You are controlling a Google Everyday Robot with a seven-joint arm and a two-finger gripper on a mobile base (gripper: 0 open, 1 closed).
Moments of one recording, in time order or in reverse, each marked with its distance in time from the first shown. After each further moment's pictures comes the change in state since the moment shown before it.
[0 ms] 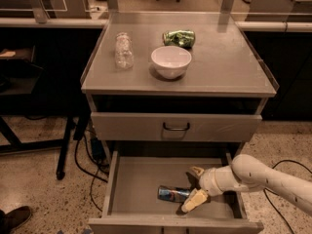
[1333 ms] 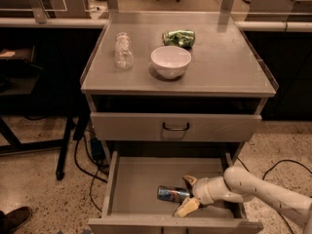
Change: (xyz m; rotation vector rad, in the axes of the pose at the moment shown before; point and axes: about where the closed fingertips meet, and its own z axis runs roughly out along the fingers) arm 0.036 0.001 0.058 -0.044 -0.074 0.065
